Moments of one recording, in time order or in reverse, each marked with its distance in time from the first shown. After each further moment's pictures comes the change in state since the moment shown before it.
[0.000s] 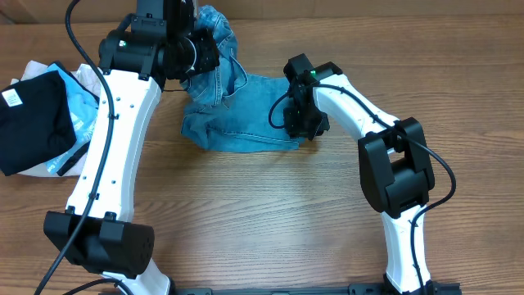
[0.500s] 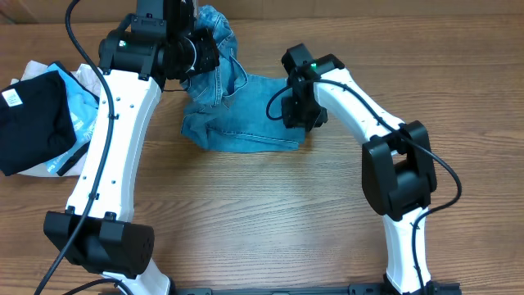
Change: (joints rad) left arm 0.000 0.000 0.000 0.000 0.000 0.000; right arm 0.004 -0.042 0.079 -0.013 0.036 0.096
